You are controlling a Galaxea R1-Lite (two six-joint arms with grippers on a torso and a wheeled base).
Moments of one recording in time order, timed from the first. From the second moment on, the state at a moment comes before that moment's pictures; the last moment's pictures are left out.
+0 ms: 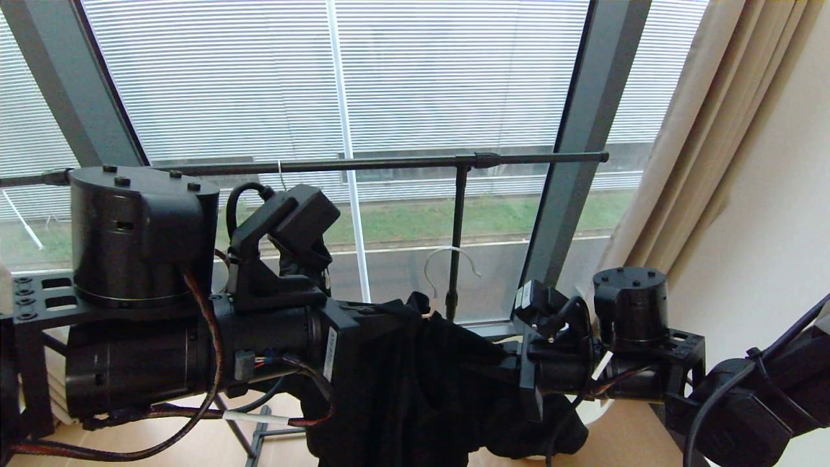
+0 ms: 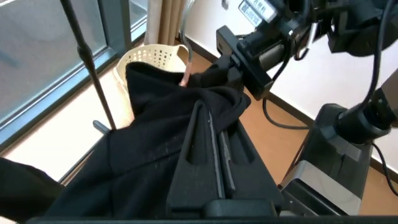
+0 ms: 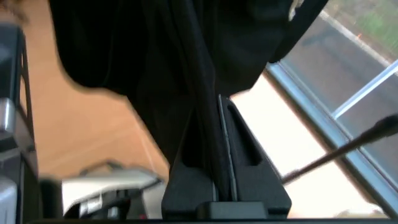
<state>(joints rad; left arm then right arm) -0.71 1.48 -0.83 -0.26 -0.25 -0.09 0.54 1.91 -0.61 -0.86 0.61 -0.20</state>
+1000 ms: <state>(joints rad) -0.50 1.36 -0.78 -0.17 -0.42 0.00 0.36 1.88 -0.55 -1.03 0.74 -0.24</state>
